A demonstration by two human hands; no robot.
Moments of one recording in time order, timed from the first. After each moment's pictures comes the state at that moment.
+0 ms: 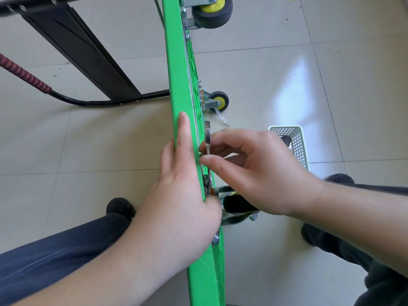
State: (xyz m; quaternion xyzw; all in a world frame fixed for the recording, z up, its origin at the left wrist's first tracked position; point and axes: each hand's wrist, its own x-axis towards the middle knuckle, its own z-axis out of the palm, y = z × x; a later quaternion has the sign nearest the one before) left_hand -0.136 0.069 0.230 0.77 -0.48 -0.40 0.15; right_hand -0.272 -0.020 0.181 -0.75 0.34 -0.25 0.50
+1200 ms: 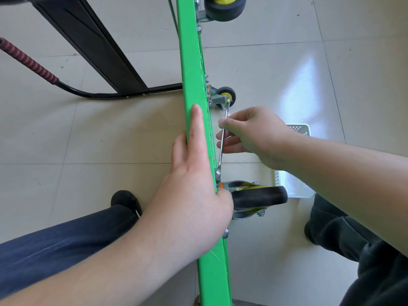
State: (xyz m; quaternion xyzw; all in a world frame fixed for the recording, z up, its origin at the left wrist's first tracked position) left_hand -0.134 0.070 0.229 0.76 -0.49 -0.40 0.14; right_hand -0.238 -0.079 0.136 -0.49 0.54 -0.14 0.66
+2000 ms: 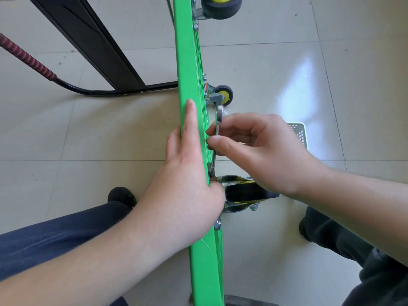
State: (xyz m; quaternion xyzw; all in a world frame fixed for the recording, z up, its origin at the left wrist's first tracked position) left_hand -0.135 0.071 0.226 0.76 -0.48 -0.39 0.16; right_hand -0.273 -0.028 0.178 -0.68 0.37 -0.24 0.59
